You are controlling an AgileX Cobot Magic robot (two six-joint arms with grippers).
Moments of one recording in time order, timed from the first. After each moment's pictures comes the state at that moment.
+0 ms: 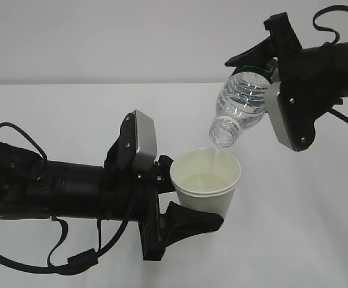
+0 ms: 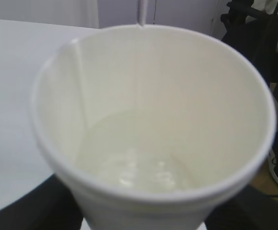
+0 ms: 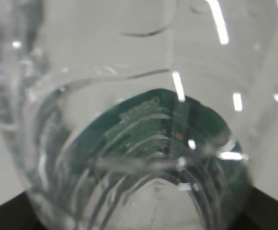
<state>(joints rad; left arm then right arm) -0.62 1.89 -0.75 1.04 -0.98 -0.52 0.20 1.53 -0.93 -1.53 -0.47 -0.52</state>
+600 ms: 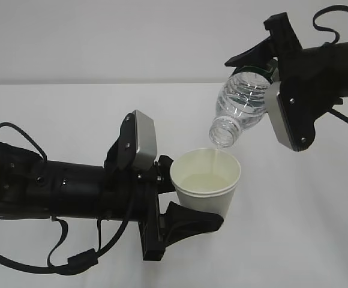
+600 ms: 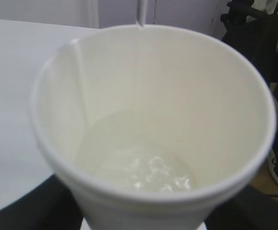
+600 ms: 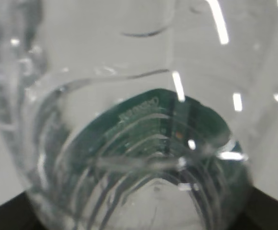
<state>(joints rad) -0.62 1.89 -0.75 1.04 -0.98 -0.52 0.20 1.53 -0.93 -1.53 -0.47 -0.52</state>
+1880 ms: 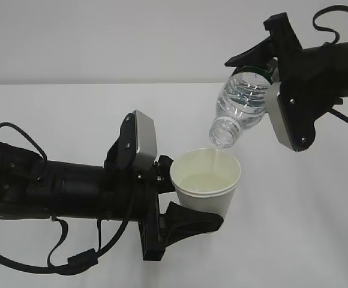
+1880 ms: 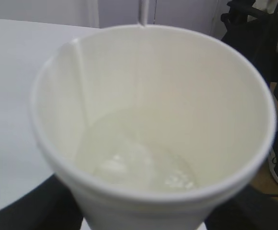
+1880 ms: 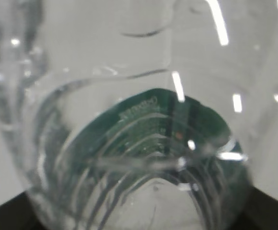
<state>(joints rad) -0.62 1.89 -0.75 1.04 -0.98 -0.52 0.20 1.53 -0.93 -1.53 -0.47 -0.52</state>
